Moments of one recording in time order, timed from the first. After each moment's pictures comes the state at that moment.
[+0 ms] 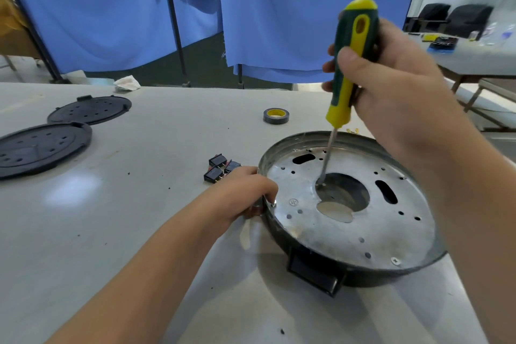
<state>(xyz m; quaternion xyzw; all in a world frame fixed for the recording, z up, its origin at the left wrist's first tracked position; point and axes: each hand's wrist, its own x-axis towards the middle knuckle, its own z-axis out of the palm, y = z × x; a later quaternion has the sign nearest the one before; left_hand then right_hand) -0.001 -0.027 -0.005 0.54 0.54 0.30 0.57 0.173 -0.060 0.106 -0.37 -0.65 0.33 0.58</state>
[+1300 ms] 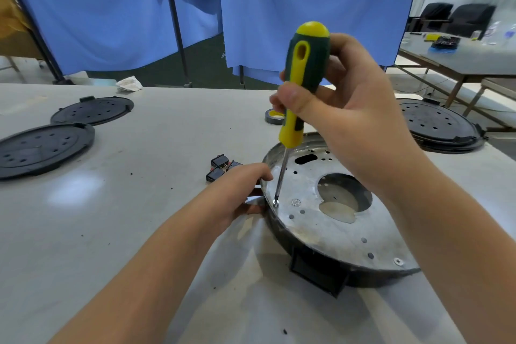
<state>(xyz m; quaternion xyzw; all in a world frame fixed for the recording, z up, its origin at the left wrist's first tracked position) -0.002 -0.024 -0.007 0.45 0.53 0.36 0.62 0.138 -0.073 0.090 -0.32 -0.68 0.32 0.58</state>
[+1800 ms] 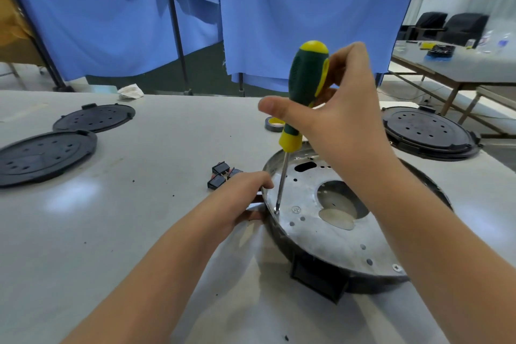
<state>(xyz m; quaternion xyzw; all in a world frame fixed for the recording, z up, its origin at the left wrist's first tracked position) -0.002 -0.029 -0.001 0.46 0.53 0.36 0.62 0.130 -0.058 0.090 -0.43 -0.66 0.11 0.61</state>
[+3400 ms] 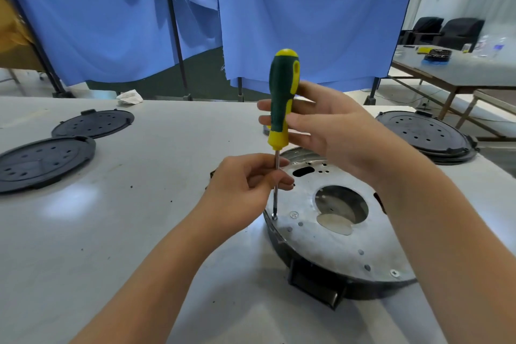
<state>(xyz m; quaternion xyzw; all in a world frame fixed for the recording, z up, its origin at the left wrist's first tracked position) -0.003 -0.051 0.021 0.70 0.40 0.45 0.39 0.153 -0.042 0.090 -0.35 -0.66 0.48 0.46</state>
